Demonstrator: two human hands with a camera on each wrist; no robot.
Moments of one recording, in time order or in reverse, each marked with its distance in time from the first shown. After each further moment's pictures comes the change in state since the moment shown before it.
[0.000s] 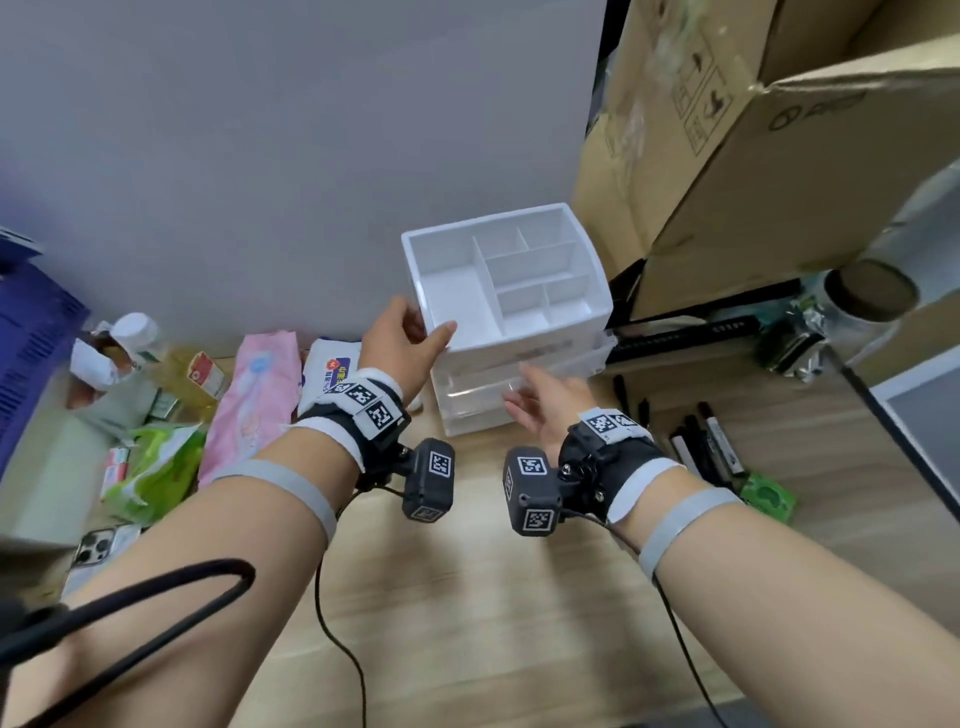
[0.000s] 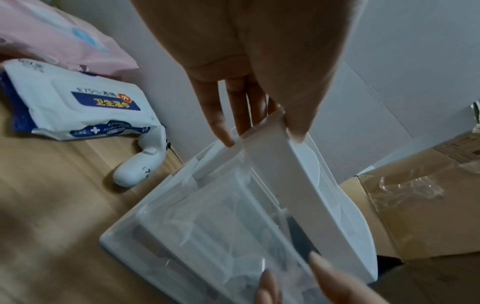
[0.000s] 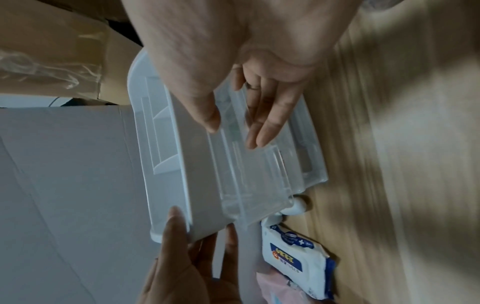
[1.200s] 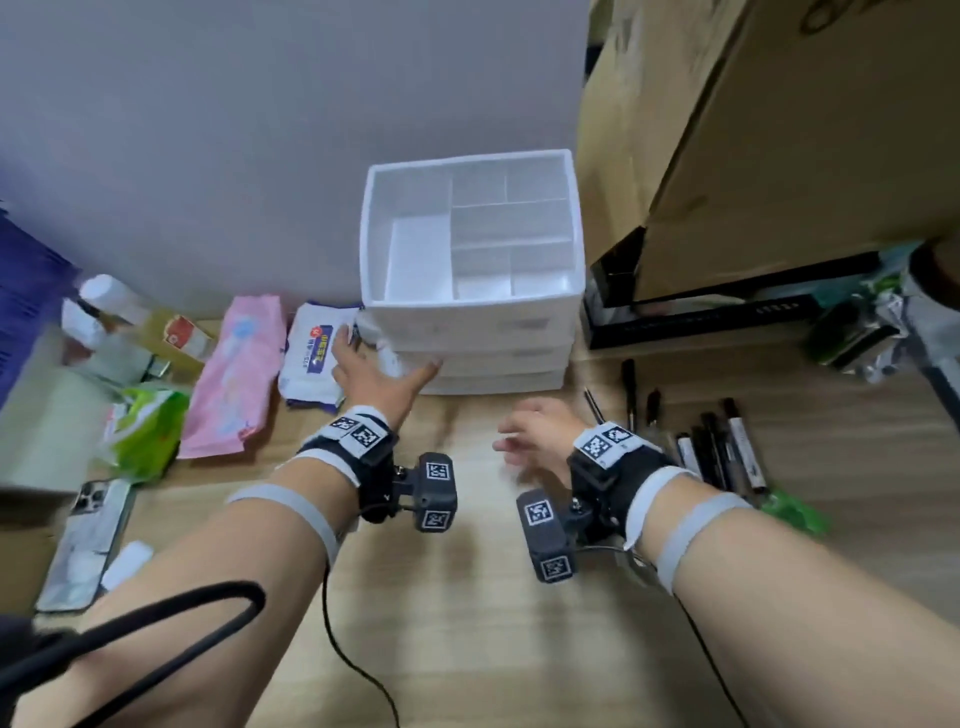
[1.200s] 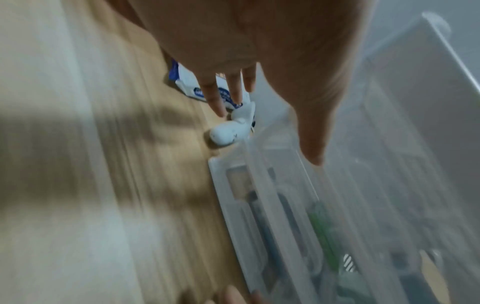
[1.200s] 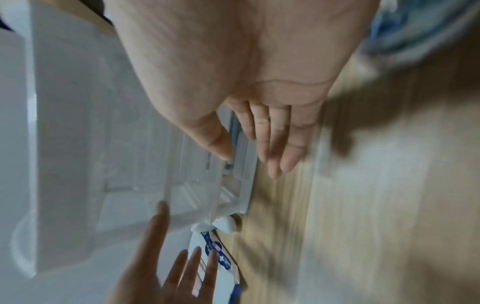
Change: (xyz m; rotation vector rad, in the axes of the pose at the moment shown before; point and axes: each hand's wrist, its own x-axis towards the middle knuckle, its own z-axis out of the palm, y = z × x) left_hand -0.019 -0.059 0.076 -0.061 0.199 -0.461; right_hand 0.077 0.027 -0.065 -0.548 -0.337 0.184
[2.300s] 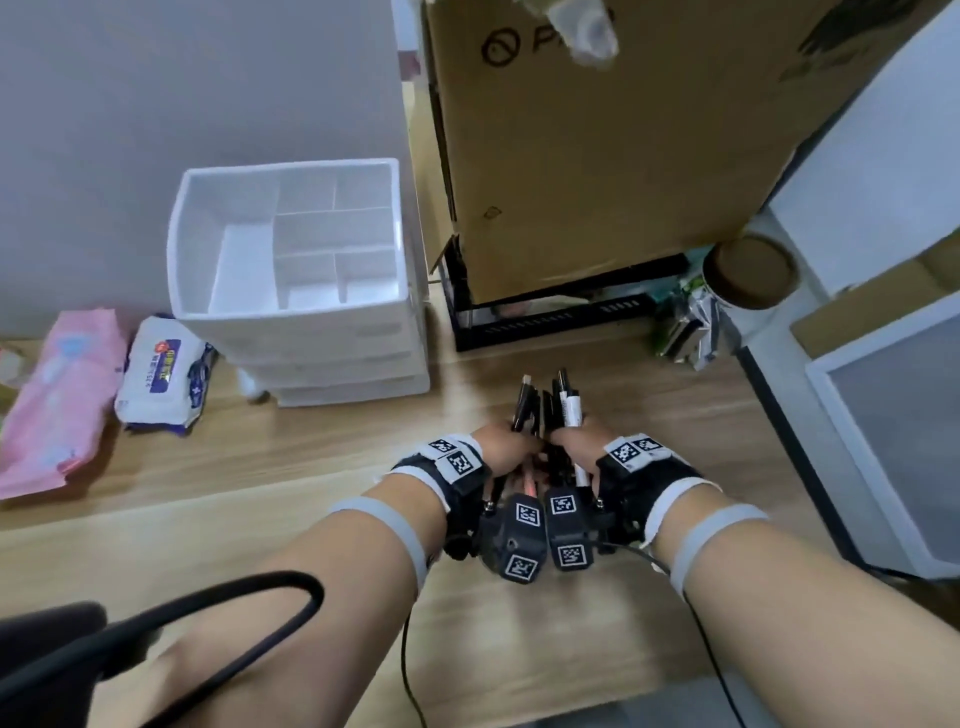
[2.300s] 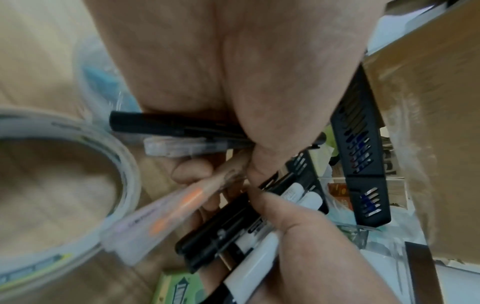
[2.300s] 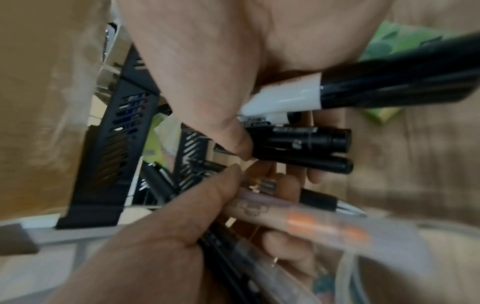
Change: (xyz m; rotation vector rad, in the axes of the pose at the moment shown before) left_hand -0.159 0.073 0.209 0.099 -0.994 -0.270; right_hand -0.045 0.015 -0.193 -0.385 0.360 0.166
